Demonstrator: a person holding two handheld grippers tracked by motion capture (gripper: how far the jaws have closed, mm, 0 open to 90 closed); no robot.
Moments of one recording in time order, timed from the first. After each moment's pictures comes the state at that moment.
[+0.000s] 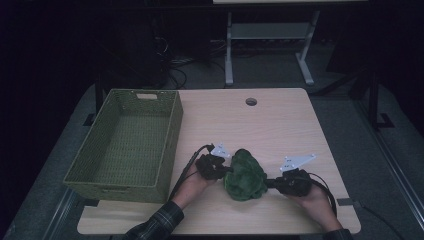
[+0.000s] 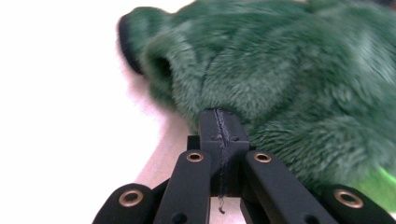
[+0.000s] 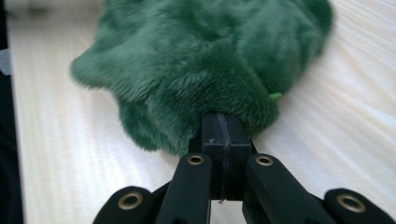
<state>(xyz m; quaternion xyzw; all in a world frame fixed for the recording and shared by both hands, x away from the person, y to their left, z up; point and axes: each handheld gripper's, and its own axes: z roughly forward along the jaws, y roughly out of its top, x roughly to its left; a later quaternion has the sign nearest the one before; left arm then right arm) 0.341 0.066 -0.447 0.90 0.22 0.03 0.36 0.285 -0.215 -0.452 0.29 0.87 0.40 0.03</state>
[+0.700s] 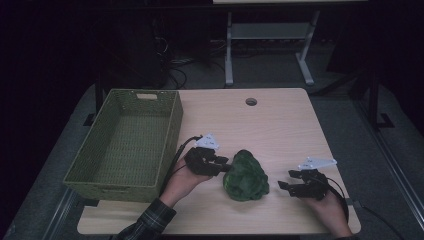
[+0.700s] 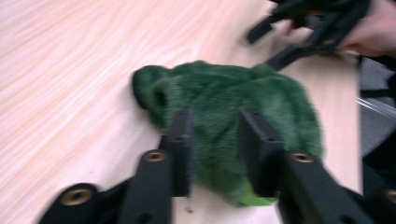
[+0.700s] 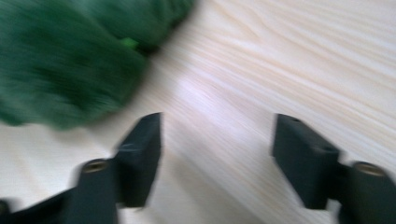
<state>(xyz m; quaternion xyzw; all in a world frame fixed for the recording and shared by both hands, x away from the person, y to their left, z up) 0.325 0.088 -0.392 0.88 0.21 0.01 0.43 0.281 -0.259 -0.468 0.43 0.82 0.37 0.11</state>
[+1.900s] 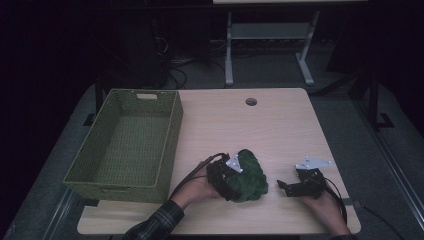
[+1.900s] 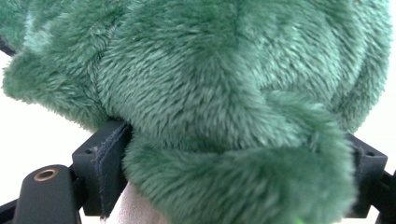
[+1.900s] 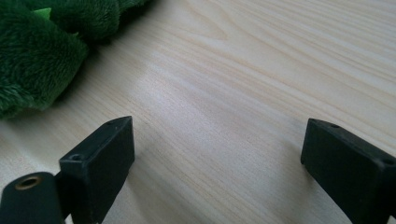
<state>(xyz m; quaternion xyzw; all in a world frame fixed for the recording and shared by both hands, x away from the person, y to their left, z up) 0.327 0.036 -0.458 0.95 0.10 0.00 0.29 0.289 -0.259 -0.483 0.43 0.81 0.35 0.17</state>
